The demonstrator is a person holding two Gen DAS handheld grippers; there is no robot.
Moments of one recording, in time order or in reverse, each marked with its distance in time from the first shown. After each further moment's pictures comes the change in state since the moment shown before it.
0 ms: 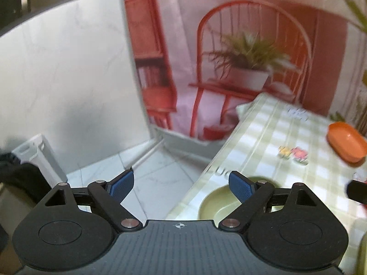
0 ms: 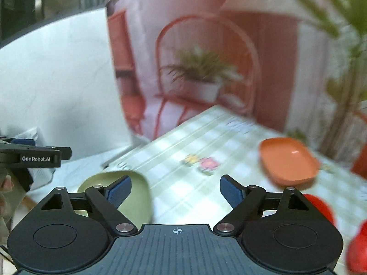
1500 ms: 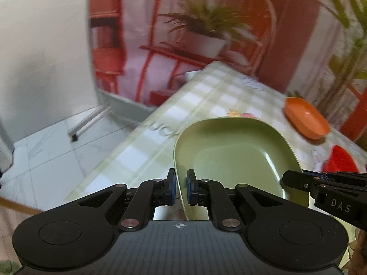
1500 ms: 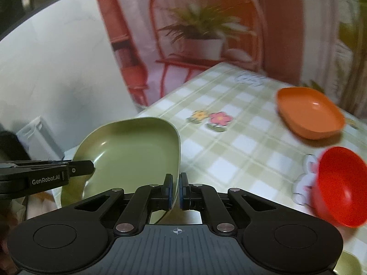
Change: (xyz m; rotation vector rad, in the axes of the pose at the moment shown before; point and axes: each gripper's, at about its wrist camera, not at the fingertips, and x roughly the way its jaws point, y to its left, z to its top) left arm 0.023 -0.037 -0.045 -0.038 0.114 -0.303; right arm 0.011 -0.028 -0.040 0.148 0.116 0.013
